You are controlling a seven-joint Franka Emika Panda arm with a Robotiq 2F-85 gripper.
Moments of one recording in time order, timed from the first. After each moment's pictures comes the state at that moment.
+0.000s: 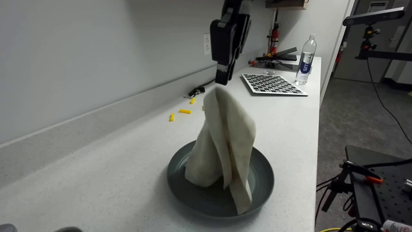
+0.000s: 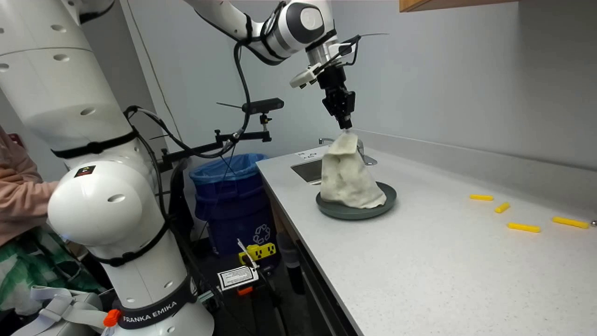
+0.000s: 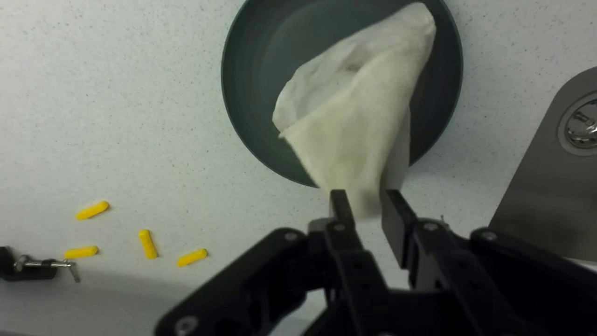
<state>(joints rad) 0.16 -0.09 0.26 -2.07 -0.13 2.15 0.34</state>
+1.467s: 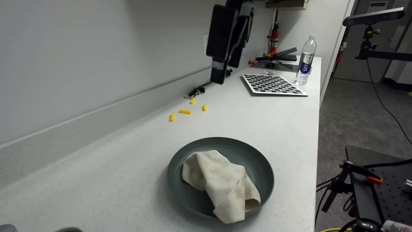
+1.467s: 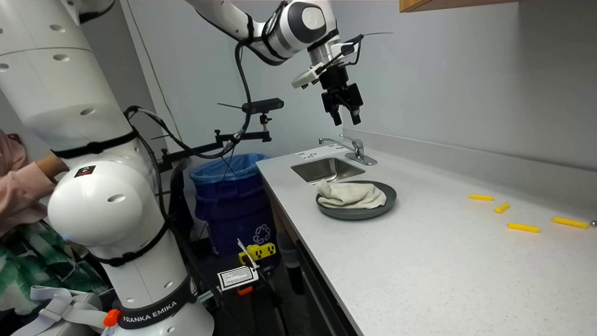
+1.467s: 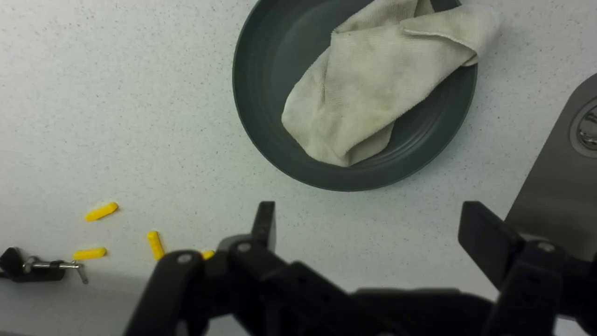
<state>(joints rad) 0.16 -0.09 0.25 -2.08 -0.14 2.14 0.34</state>
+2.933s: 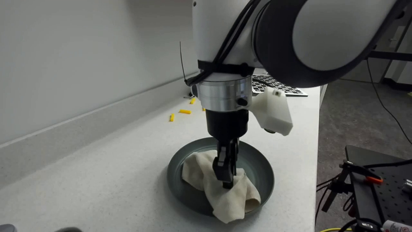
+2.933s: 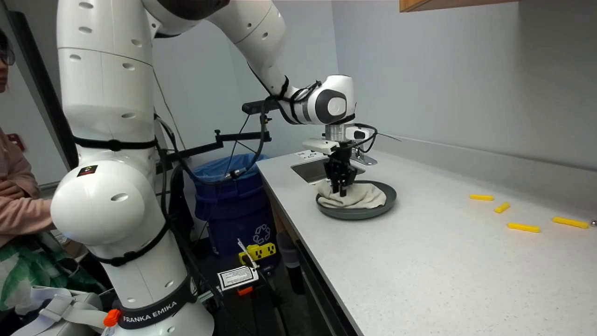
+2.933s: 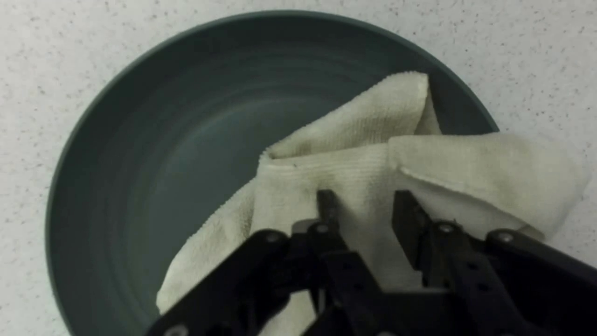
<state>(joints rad) 0.18 0.28 0.24 -2.12 -0.03 2.31 0.20</state>
